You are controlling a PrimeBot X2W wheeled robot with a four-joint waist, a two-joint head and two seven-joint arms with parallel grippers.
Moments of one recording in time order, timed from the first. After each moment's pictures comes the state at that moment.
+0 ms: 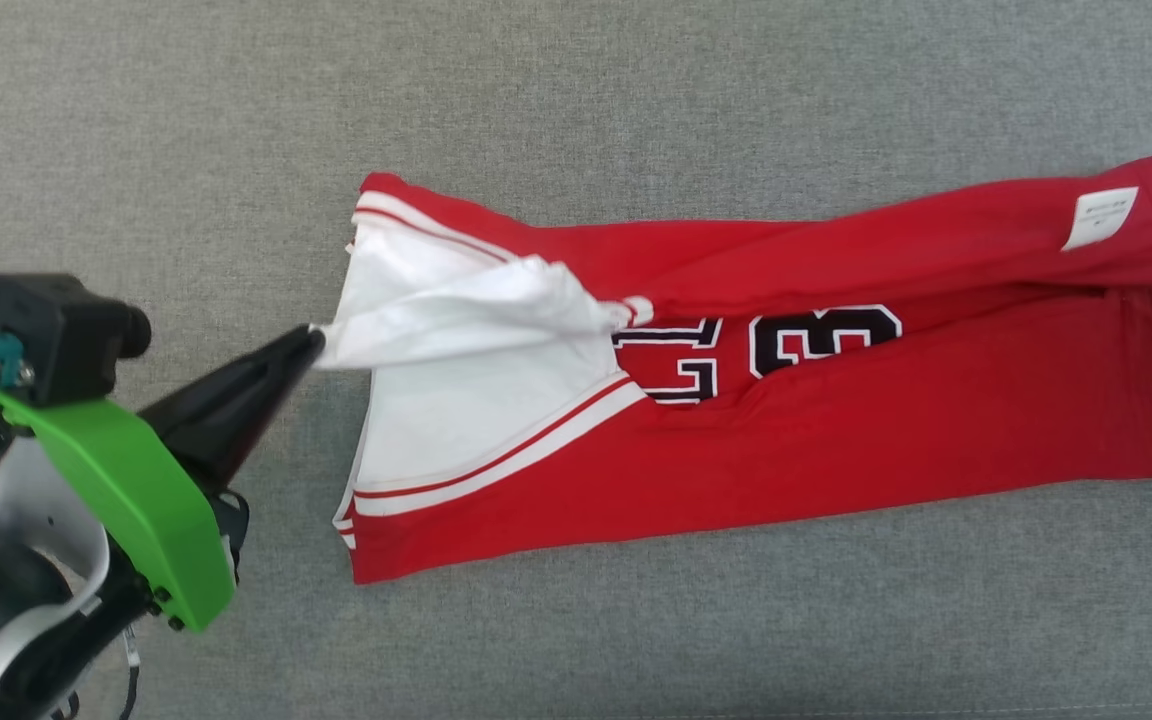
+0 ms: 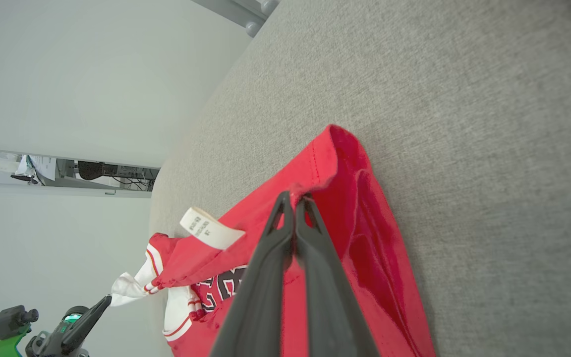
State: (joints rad) left arm -0.47 0.90 -0.57 -0.45 -1.07 0.11 0.42; right arm -0.26 -0.78 -0.06 0.03 1.65 0.13 0.49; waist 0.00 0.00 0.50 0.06
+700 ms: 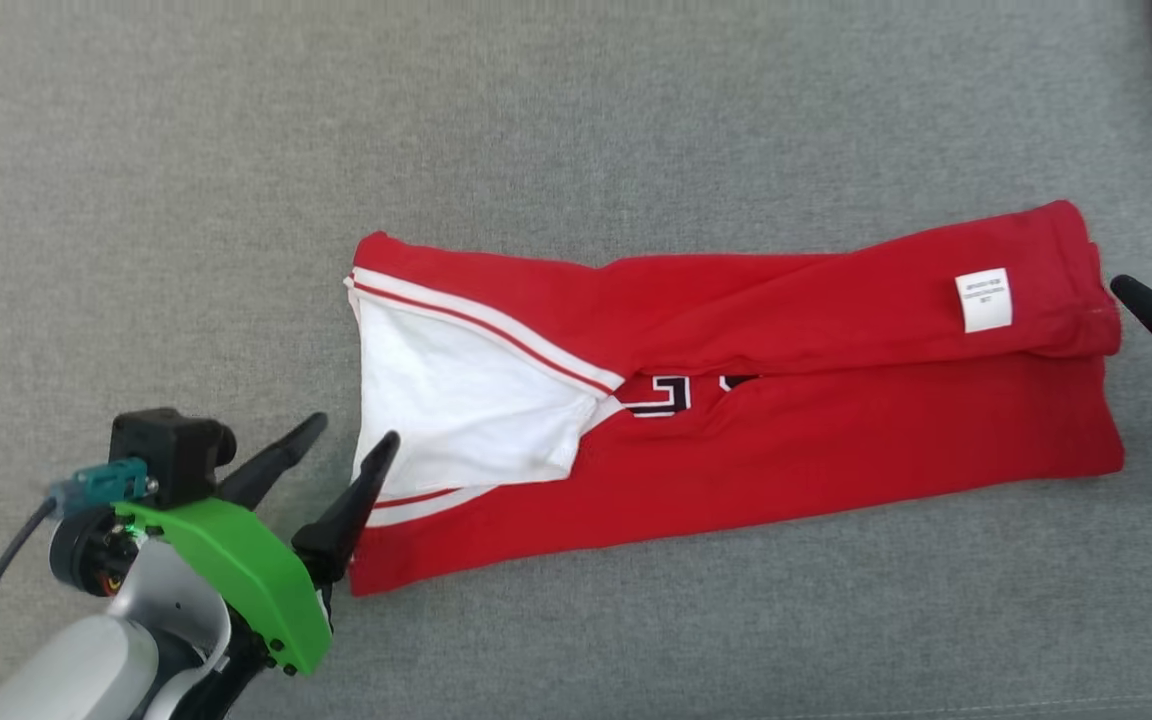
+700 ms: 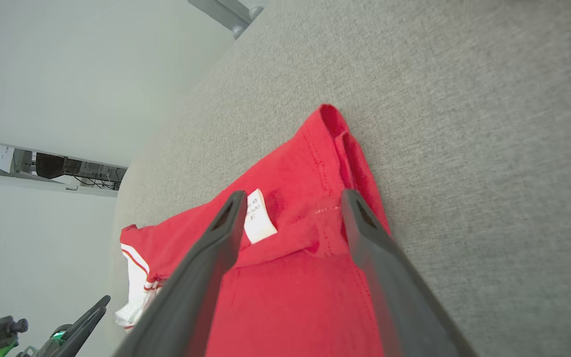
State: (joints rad) left arm -0.32 0.71 -0.68 -0.20 -0.98 0.14 0.19; right arm -0.21 -0.72 0.03 0.06 1.48 0.13 0.39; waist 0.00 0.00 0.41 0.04
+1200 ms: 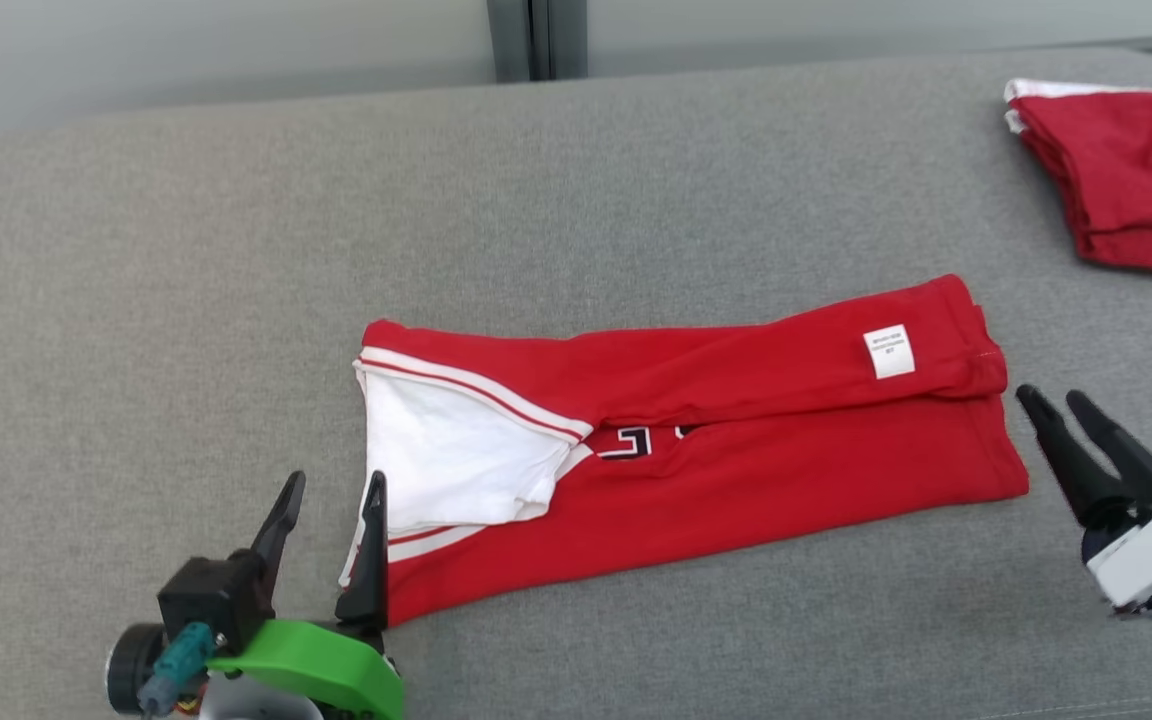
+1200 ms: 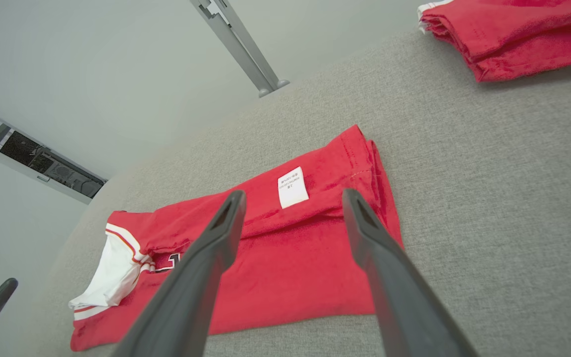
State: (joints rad) left arm -0.15 0.48 -0.67 -0.02 -0.75 0.36 -0.24; right arm -0.09 -0.67 0.27 0.04 1.17 0.13 -0.04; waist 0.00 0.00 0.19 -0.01
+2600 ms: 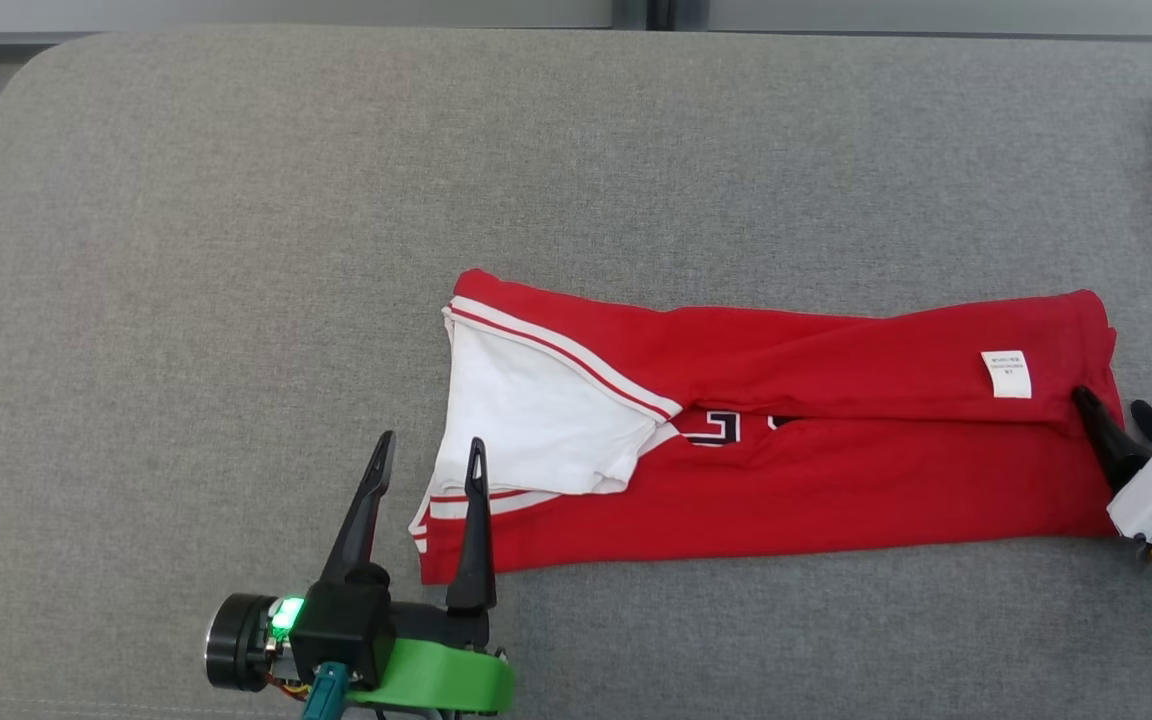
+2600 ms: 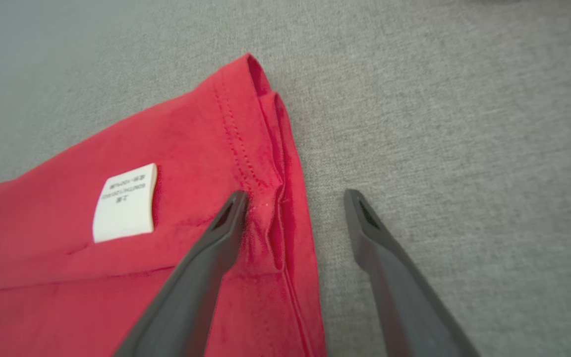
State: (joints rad) left arm -0.02 0.05 -0.40 0.00 -0.16 0.18 -0.26; right arm -0.41 -0.63 0.46 0.66 1.14 0.13 -0.04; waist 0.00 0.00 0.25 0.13
